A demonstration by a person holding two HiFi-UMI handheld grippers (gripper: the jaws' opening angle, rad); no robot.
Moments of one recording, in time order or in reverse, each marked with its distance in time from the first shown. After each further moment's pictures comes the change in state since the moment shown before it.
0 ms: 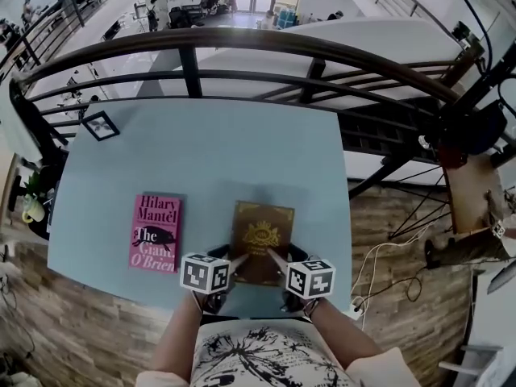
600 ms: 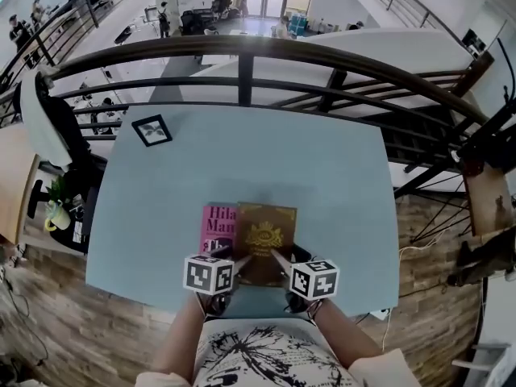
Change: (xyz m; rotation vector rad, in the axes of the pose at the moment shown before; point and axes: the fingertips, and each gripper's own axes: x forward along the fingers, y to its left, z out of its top) left arm -0.165 0.165 0.016 -0.031 -0.013 0.024; right arm 0.103 0.211 0.021 -0.026 -0.018 0.021
